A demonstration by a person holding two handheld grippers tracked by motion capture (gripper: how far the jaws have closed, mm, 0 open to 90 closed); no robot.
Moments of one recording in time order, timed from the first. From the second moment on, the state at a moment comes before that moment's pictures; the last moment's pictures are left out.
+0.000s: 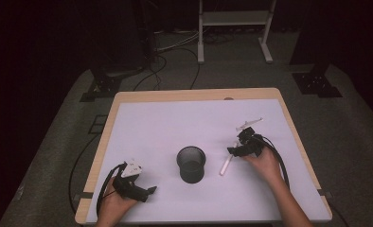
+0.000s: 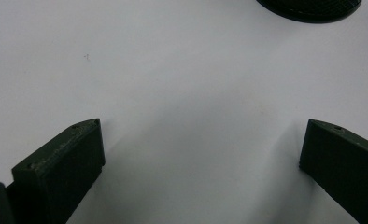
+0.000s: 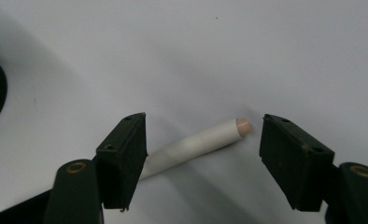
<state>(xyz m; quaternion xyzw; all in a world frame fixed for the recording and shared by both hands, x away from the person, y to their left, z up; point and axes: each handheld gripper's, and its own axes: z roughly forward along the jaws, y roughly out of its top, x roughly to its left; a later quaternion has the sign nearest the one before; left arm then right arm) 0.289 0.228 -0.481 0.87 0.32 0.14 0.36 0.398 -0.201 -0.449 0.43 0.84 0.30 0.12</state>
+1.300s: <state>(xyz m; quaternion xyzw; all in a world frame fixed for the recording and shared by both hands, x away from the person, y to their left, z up) 0.289 0.228 -0.481 0.87 0.32 0.14 0.36 0.415 -0.190 -0.450 0.43 0.87 0.24 0.08</state>
